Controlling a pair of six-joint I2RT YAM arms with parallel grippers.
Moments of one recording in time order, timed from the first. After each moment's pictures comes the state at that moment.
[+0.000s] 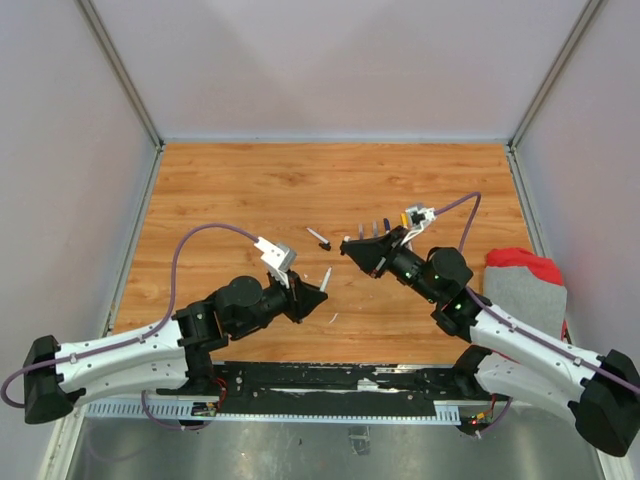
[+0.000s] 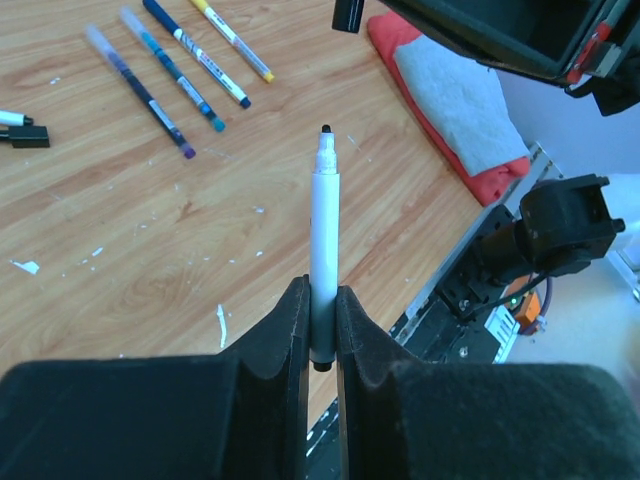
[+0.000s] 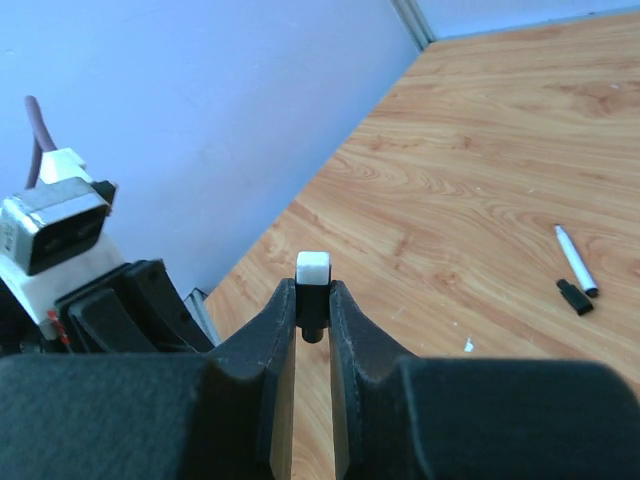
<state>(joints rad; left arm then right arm) -1.13 0.76 0.50 0.04 -0.22 -0.55 0.78 0.88 0.46 0.53 -0.12 0.65</state>
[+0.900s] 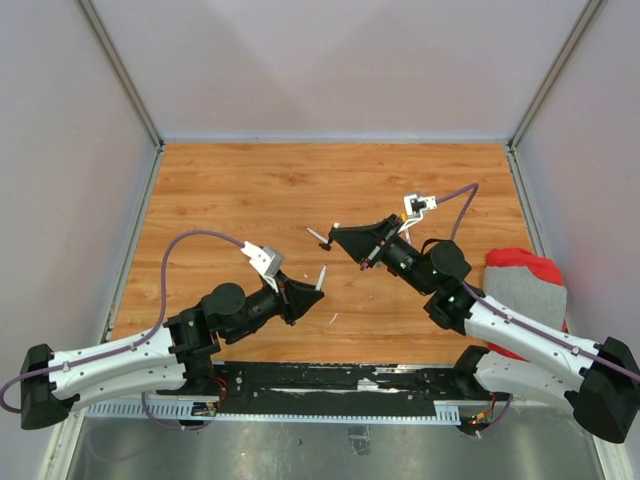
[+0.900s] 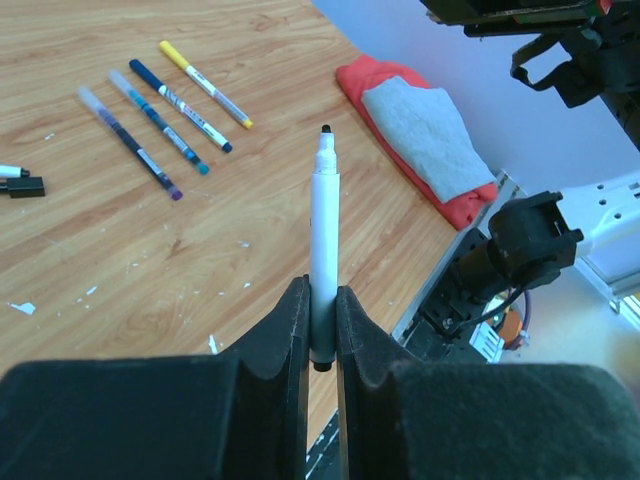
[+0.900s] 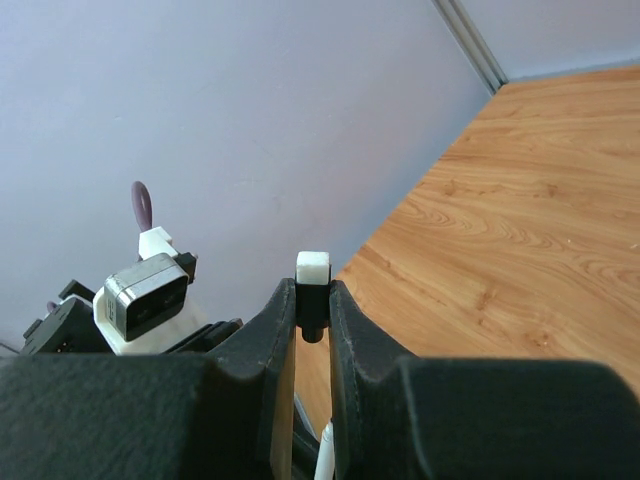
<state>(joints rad) -1.15 0.66 0.42 0.16 -0.21 -0.51 0.86 0.99 0.60 0.63 -0.08 0.73</state>
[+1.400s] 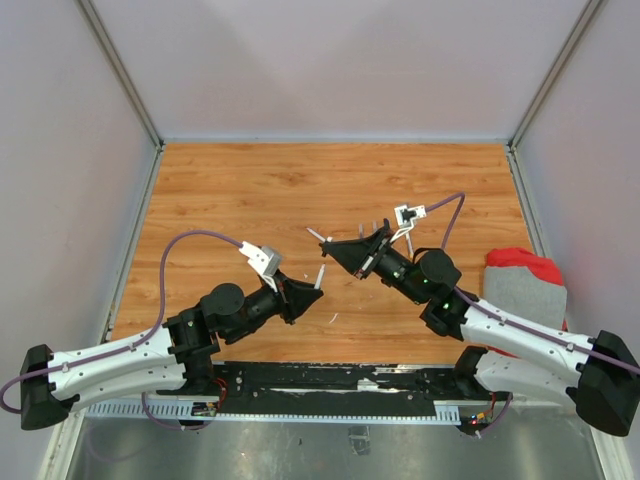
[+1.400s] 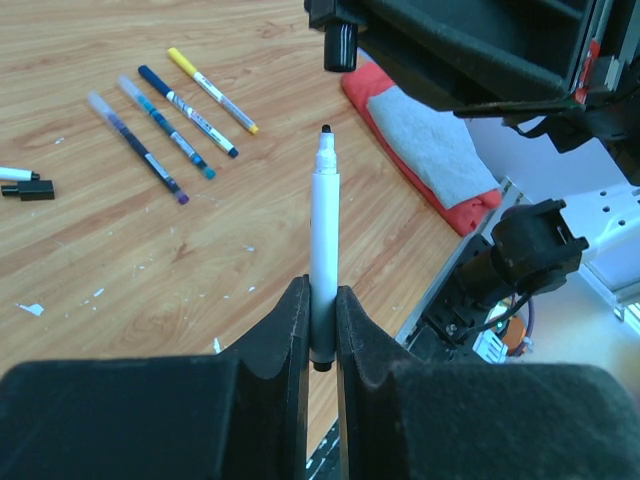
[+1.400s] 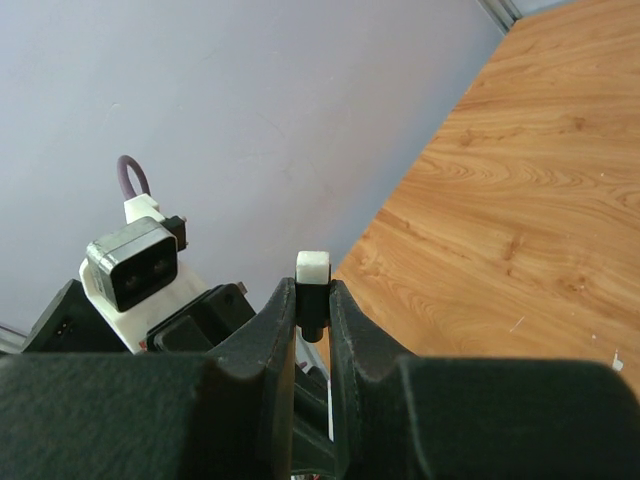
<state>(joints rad) -1.15 0.64 0.41 0.16 -0.23 -0.50 0.92 0.98 0.53 0.63 -0.01 0.84</state>
